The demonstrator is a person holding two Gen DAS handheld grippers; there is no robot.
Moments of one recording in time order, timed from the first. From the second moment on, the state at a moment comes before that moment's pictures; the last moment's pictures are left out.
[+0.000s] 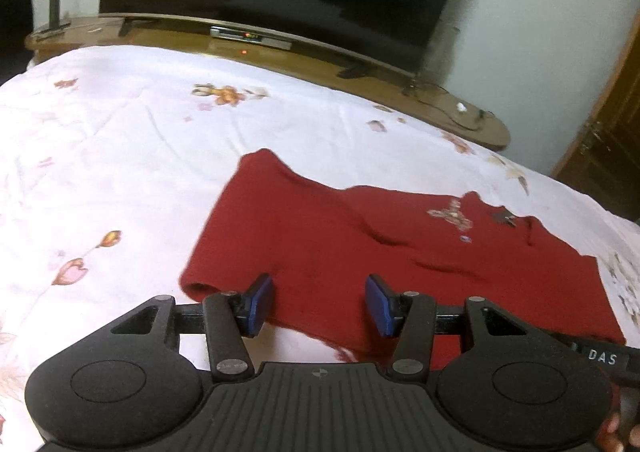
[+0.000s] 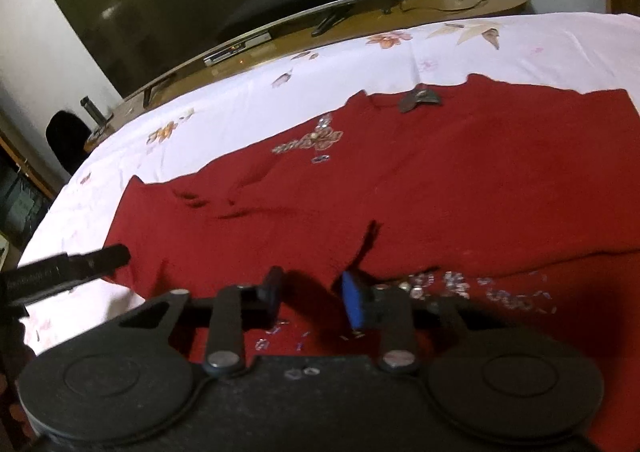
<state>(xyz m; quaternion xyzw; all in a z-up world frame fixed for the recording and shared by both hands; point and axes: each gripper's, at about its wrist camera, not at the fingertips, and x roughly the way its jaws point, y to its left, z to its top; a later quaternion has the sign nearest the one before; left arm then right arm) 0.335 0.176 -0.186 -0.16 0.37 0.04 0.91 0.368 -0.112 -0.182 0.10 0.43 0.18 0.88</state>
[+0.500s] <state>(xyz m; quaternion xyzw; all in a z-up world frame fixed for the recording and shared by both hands) 0.345 0.158 -0.175 -0.15 0.36 0.03 0.92 0.382 -0.159 -0.136 0.00 0.35 0.15 0.92</state>
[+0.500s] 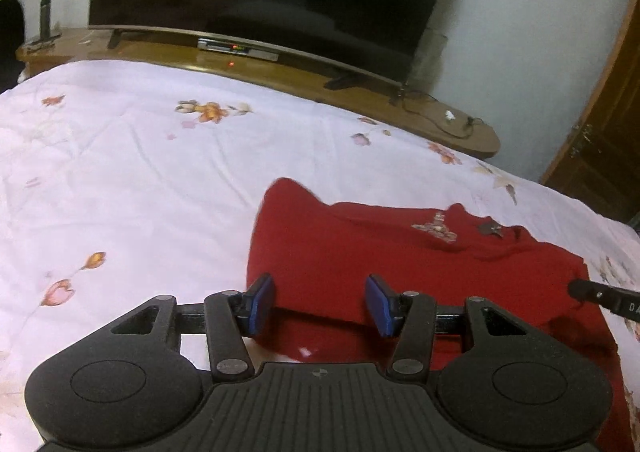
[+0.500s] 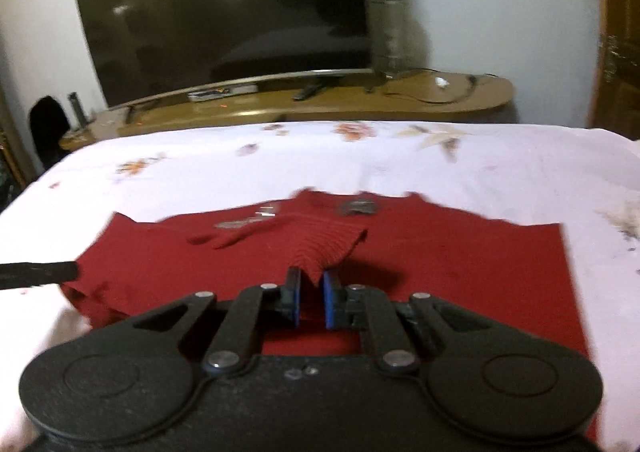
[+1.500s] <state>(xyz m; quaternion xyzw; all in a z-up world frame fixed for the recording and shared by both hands) 0.420 0.113 -0.196 -0.18 0.38 0.01 0.91 0.407 -0.211 -0.159 -0.02 0.35 0.11 0.93</state>
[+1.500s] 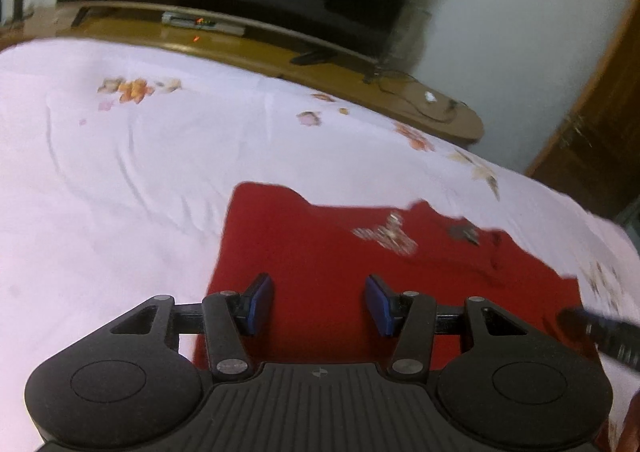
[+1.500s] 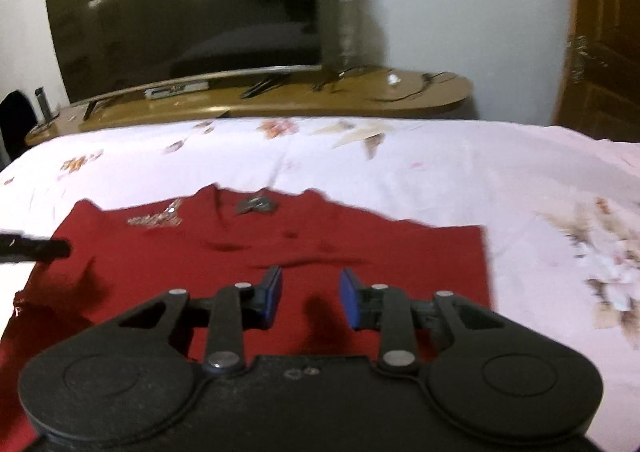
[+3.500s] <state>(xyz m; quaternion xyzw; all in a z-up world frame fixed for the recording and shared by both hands) 0.295 0.057 -0.196 -0.11 0.39 0.06 0.91 0.338 -0.281 -0.181 0.00 0.40 0.14 0.91</state>
